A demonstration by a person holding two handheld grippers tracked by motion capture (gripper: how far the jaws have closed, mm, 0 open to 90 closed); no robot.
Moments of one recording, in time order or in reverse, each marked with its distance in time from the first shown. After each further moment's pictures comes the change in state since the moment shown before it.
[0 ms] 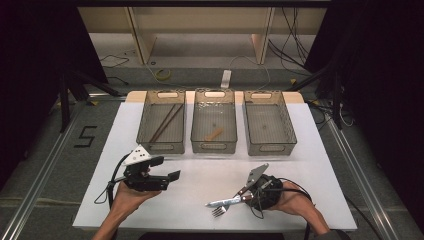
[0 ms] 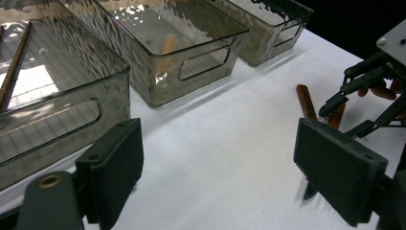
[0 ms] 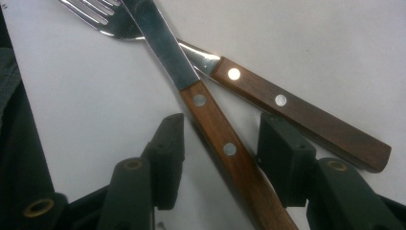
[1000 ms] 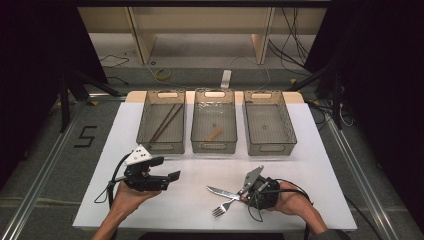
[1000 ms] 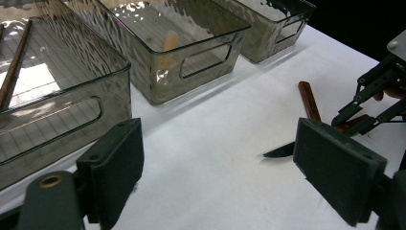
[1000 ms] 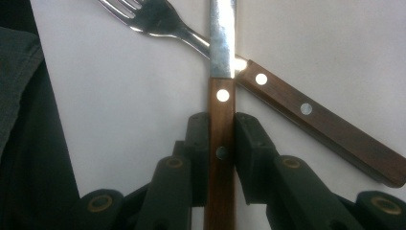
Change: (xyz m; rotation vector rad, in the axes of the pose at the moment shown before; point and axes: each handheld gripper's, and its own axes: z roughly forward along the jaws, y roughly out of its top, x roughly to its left) left arm 0.000 0.000 0.001 0.007 0.005 0.003; right arm 0.007 0.007 0.000 0.045 0.032 -0.063
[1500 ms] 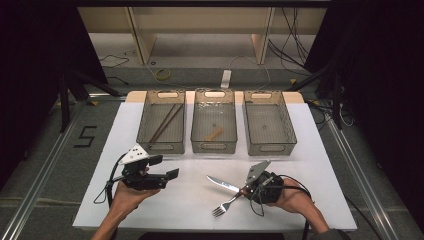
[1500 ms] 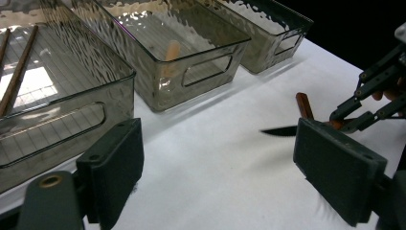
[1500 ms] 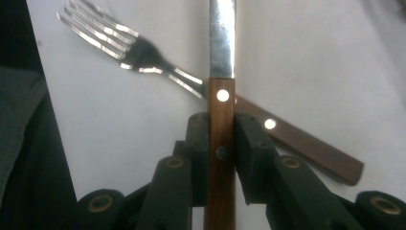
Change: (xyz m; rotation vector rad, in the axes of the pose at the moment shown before) left arm 0.003 0.001 -0.003 -0.039 -0.007 -0.030; right arm -0.007 0.001 -0.017 -0.105 -0.032 0.067
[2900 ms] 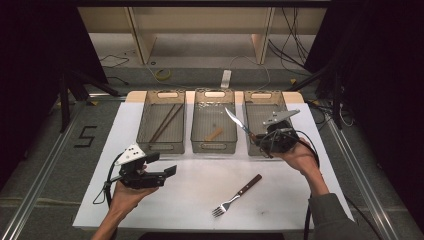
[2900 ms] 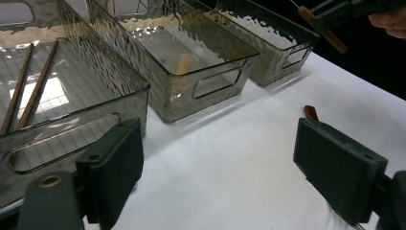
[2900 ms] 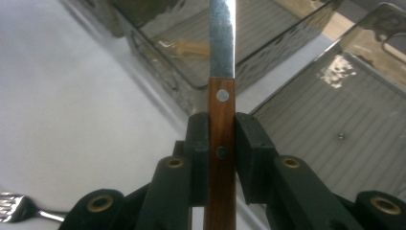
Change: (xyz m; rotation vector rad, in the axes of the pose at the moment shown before) left arm 0.002 0.001 -0.005 -0.053 0.033 -0.004; right arm -0.093 0.033 -0.066 -0.271 -0.231 0.276
